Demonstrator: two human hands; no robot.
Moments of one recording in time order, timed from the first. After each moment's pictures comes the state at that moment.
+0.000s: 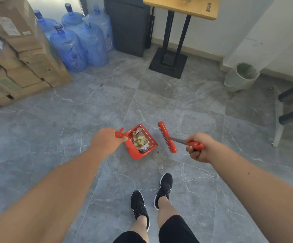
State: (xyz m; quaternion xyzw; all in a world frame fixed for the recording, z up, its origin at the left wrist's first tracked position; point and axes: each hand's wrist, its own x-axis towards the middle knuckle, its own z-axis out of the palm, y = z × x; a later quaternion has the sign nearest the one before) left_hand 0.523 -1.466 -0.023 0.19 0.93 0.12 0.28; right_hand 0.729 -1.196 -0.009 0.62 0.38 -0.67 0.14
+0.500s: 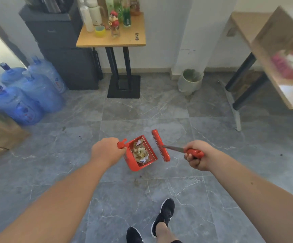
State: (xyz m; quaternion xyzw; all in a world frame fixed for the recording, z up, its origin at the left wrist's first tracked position) left_hand 0.556 -1.255 0.040 0.40 0.90 0.01 0.19; right_hand 0.825 -1.071 0.041 0.62 0.29 -0.73 0.02
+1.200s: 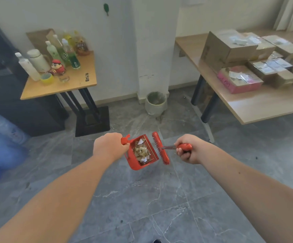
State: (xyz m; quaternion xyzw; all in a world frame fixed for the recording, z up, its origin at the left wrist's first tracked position) left_hand 0.638 -0.949 0.118 0.55 0.83 0.00 0.09; right_hand 0.901 -0.834 0.110 0.61 0.25 -0.75 -0.05
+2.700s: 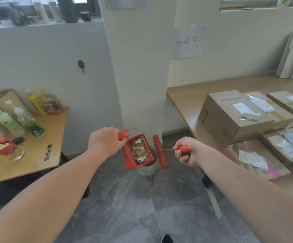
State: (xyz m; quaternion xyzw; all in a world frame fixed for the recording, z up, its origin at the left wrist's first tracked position) left_hand 0.543 -0.389 0.201 0.58 0.81 0.01 -0.03; right_hand 0.820 -0.289 0.178 0.61 0.28 -0.73 -0.10
